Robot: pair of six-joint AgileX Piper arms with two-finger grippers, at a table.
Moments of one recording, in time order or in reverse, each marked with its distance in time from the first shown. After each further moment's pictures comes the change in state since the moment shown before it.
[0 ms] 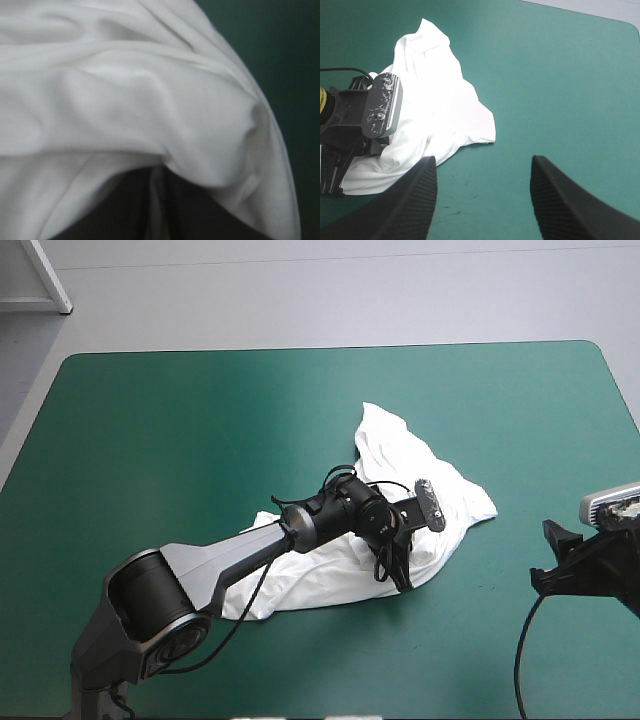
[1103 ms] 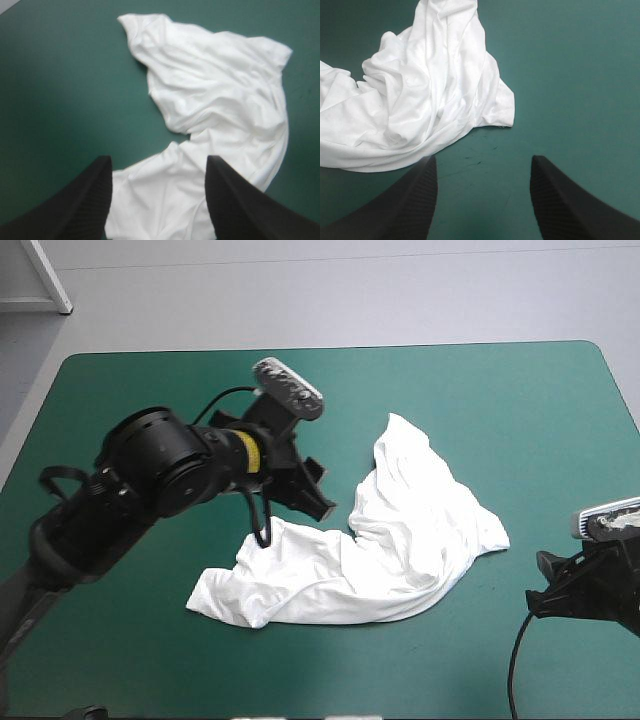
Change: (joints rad) left arm 0.026 -0.643 -0.175 0.336 0.468 -0.639; right arm 0.001 0.009 0.000 0.021 0.163 0.041
